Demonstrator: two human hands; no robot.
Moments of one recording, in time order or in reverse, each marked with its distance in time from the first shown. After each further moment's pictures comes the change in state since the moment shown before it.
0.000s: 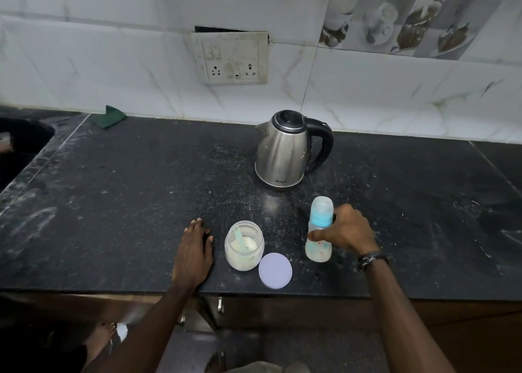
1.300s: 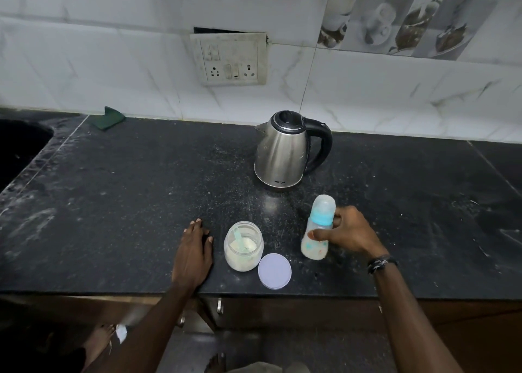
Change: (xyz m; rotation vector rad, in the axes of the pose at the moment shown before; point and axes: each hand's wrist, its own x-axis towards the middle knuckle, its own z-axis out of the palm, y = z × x) left_hand 0.001 -0.002 0.001 0.000 -0.002 0.000; right_hand 0.003 0.014 -0.008 0.134 -0.121 -0.092
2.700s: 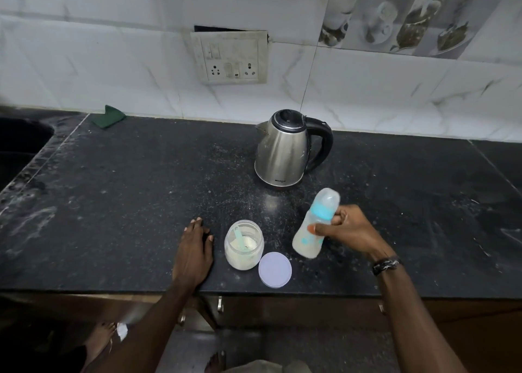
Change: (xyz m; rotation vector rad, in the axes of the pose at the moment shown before) left_hand 0.000 0.000 0.000 -0.002 0.006 -0.001; right_hand 0.002 0.005 -0.002 0.349 -0.069 -0.174
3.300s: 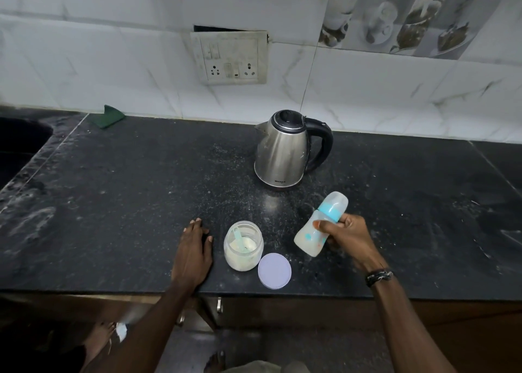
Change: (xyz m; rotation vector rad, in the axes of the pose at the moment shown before) left_hand 0.000 -0.002 0.002 -0.011 0.011 0.000; right_hand 0.001 0.027 0.014 0.188 0.207 0.118
